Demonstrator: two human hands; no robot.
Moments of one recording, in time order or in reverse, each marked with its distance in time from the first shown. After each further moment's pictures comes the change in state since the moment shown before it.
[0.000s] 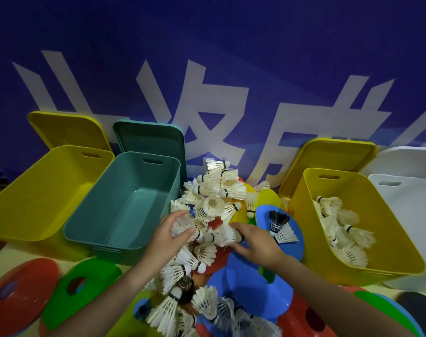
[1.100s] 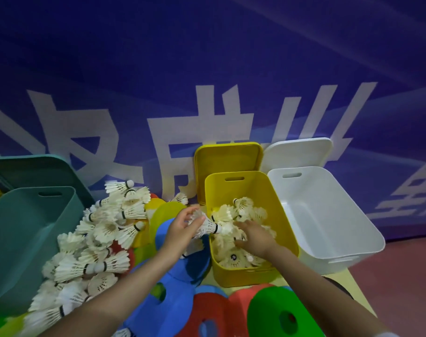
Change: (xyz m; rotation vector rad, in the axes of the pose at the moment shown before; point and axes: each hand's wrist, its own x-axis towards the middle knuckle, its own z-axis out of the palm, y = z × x) left_hand 0.049 0.172 0.277 -0.235 -0.099 -0.072; right_hand -0.133 0.225 -0.124 -0.056 -0.149 0.469
